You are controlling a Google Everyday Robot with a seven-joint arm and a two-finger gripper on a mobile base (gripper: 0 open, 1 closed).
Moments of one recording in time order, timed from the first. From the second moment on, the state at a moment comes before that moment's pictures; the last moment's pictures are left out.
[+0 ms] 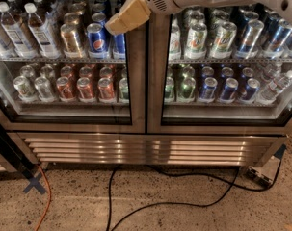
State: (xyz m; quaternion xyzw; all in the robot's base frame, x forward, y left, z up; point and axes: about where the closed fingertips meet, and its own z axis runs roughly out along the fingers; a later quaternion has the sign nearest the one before) arm 0.636 0.028 1.055 -0.49 0.66 0.11 0.55
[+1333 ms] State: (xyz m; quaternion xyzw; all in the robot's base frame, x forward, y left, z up) arm 0.650 0.027 1.040 -0.50 0.67 0.13 0.54
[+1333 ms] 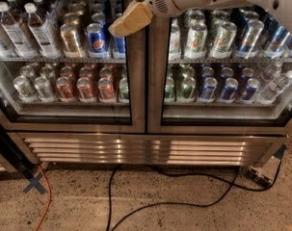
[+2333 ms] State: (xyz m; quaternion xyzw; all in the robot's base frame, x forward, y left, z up) arm 0.651 0.048 1.058 -0.51 0.65 0.14 0.55
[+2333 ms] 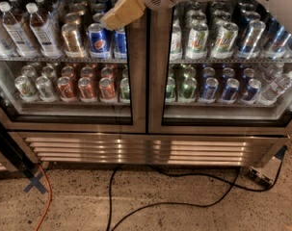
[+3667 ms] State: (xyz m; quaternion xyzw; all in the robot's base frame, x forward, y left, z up) arm 0.647 0.073 1.047 -0.54 0.63 0.16 0.54
